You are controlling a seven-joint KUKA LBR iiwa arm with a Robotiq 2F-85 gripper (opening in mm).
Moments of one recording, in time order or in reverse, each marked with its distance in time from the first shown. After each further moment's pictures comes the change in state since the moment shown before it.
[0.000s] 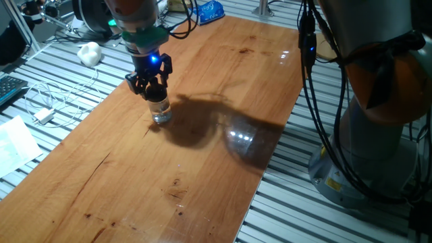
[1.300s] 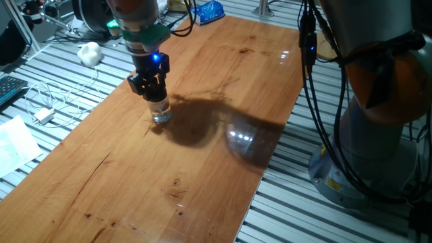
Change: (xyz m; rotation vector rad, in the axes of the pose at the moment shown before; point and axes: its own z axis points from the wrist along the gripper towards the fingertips) arm 0.000 0.001 -0.001 -0.022 0.009 -0.086
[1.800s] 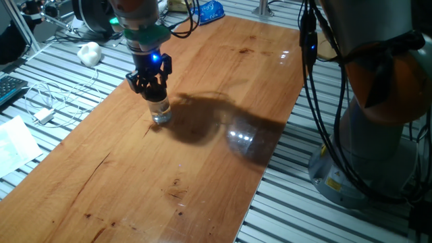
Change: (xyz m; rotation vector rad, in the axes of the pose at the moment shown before) arm 0.001 -0.001 0.000 -0.027 -0.015 0.173
